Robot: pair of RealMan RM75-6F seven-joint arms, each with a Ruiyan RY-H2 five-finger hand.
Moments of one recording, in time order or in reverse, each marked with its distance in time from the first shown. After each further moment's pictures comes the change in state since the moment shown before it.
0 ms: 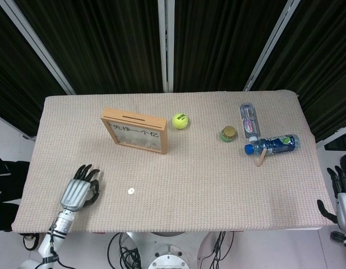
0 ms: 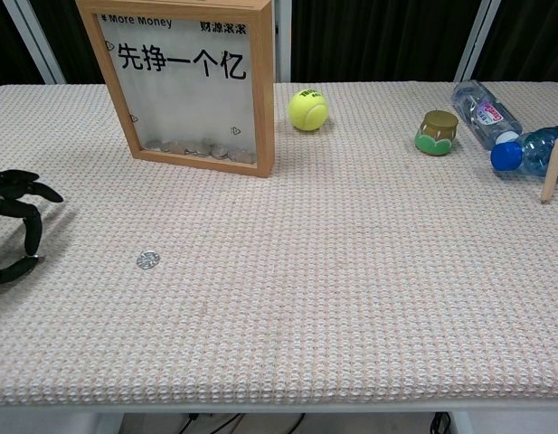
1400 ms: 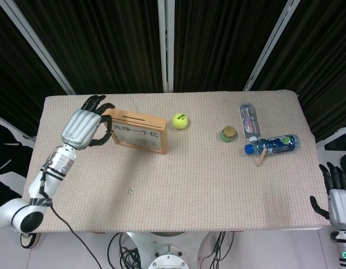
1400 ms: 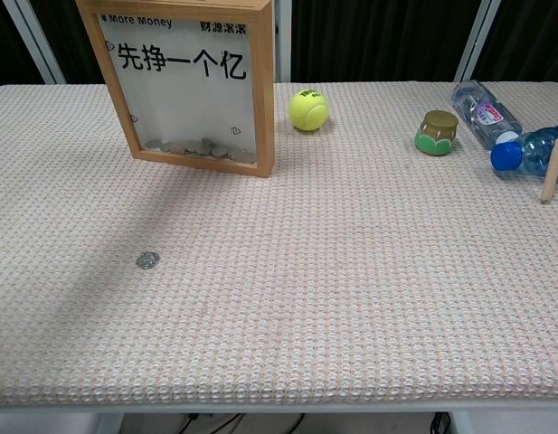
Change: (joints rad) left arm -0.466 0.569 -0.382 -0.622 -0.421 -0.391 0.222; right arm 0.022 -0.028 0.011 -0.020 -0.012 0.009 -0.049
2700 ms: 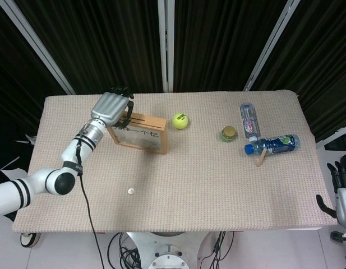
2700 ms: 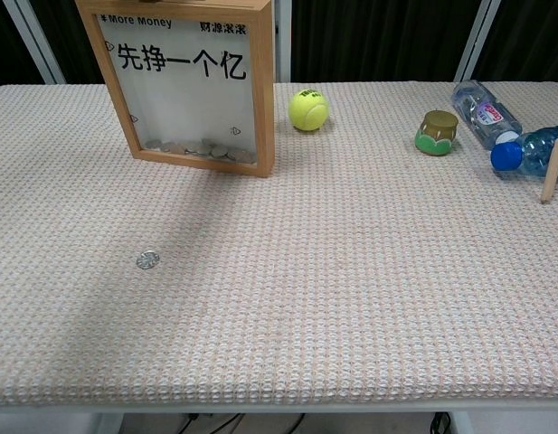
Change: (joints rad) left arm -0.418 -0.040 0.132 0.170 -0.529 -0.205 0.227; right arm 0.005 -0.001 0.014 0.064 0.030 -0.024 0.083
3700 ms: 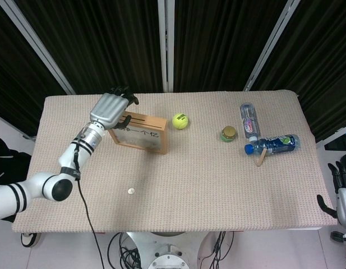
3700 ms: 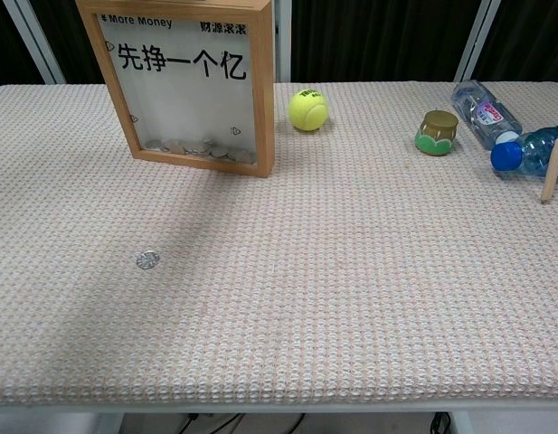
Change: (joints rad) left arm 0.030 0.033 0.023 -0.081 0.101 0.109 -0.074; right arm -0.003 0.008 0.002 -0.007 -0.001 0.008 -0.004
